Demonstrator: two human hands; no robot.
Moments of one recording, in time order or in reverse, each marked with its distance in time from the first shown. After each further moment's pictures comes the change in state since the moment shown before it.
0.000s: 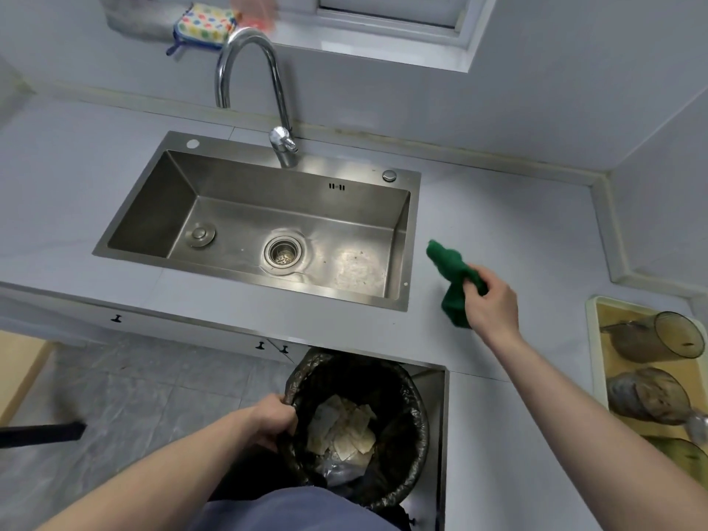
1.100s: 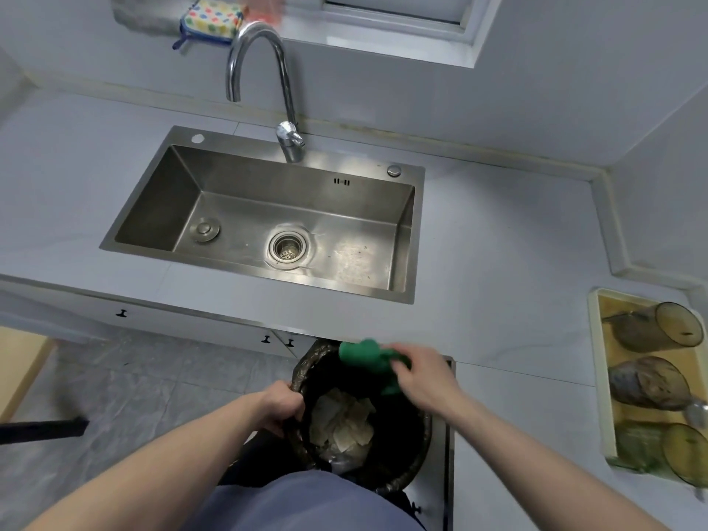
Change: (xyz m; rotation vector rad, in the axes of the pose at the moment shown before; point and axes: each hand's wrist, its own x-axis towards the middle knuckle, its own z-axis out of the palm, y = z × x) left_hand 0.002 -0.005 -0.010 0.052 -0.022 0.033; right_hand -0.127 0.000 0.071 -0.333 -0.551 -0.159
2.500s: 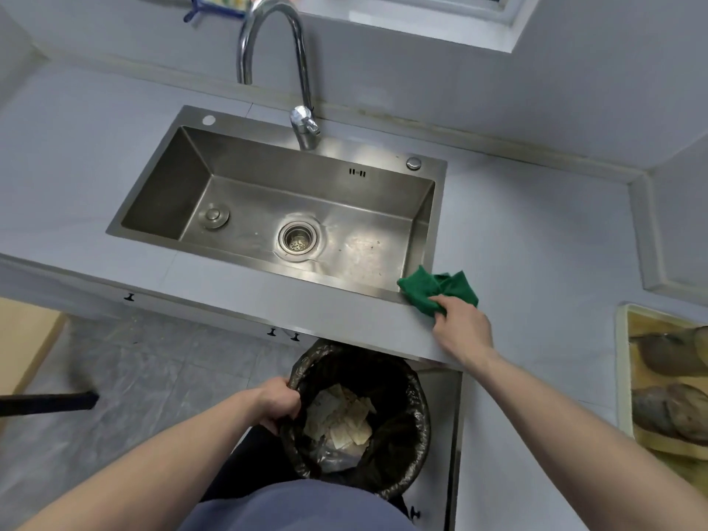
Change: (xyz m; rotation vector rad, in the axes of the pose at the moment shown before) left_hand 0.018 0.002 -0.015 0.012 -0.009 -0.038; right_hand 0.091 0.031 -0.048 -0.299 0.147 0.206
